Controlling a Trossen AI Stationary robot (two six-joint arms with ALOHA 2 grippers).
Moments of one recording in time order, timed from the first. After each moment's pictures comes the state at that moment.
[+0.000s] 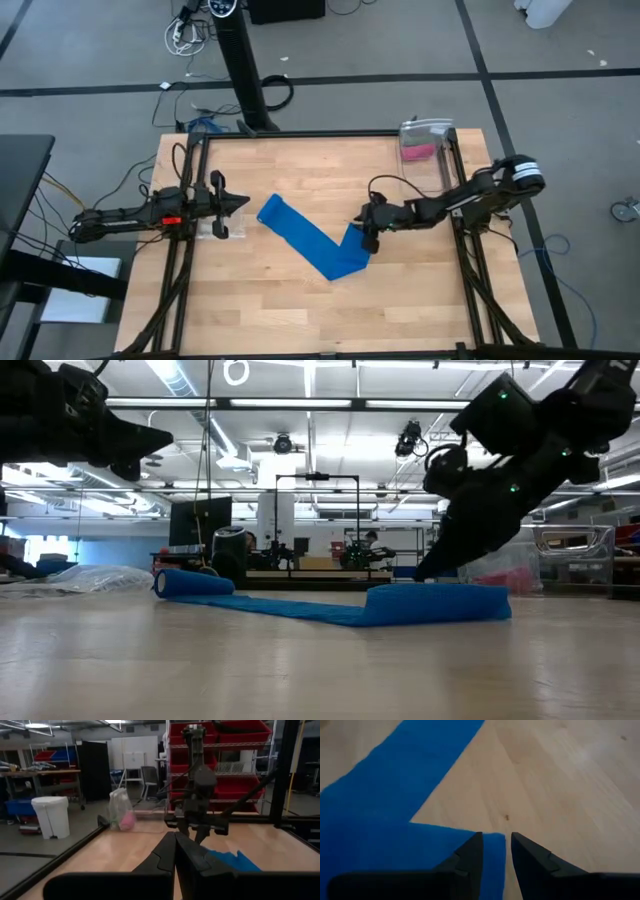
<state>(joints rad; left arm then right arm) 0.08 0.02 0.01 0.13 -0.07 0.02 0.09 1.54 0.50 0.33 0.27 0.27</state>
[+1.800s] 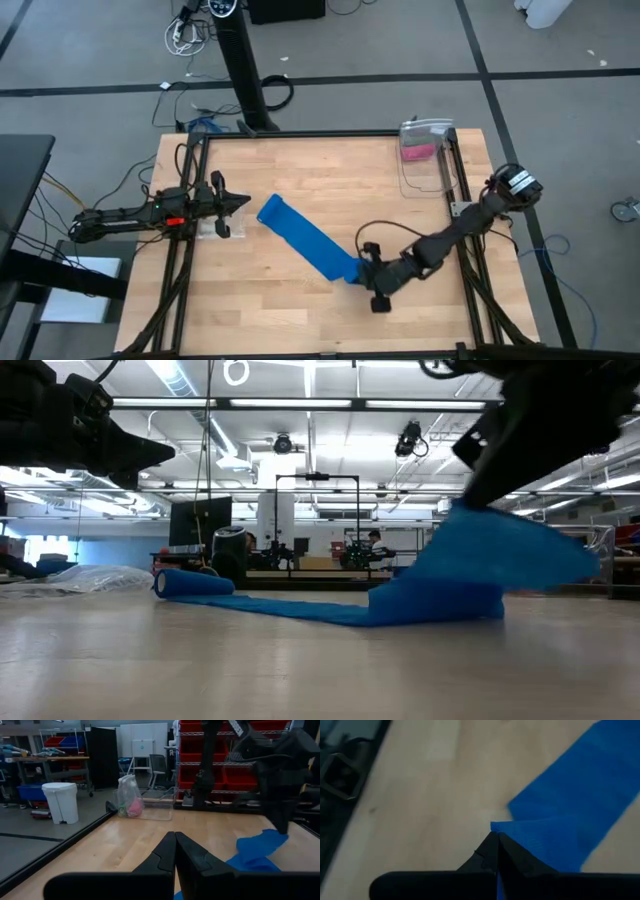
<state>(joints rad) 0.08 0.02 0.01 0.07 -0.12 0.00 0.58 1.62 0.89 -0.07 0.31 0.41</state>
